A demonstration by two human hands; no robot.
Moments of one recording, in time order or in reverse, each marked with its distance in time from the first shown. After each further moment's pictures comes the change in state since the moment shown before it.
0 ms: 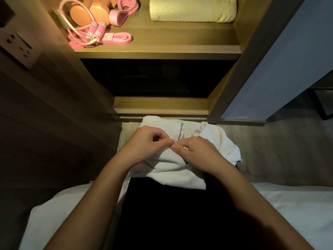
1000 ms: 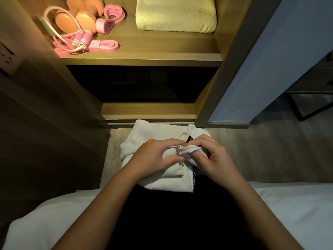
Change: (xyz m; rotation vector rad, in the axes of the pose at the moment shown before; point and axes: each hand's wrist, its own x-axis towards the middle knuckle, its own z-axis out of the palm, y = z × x) left_hand 0.006 0.000 0.047 0.149 -0.041 0.296; right_hand -0.061 0.014 -0.027 0.370 0.363 -0.143
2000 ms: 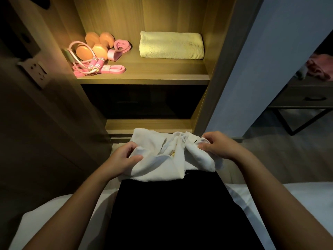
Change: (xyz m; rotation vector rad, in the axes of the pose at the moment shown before) left_hand -0.063 -0.044 -0.034 -0.201 0.092 -0.256; right_hand 0.012 0.001 -0.060 -0.392 -0.255 0.356
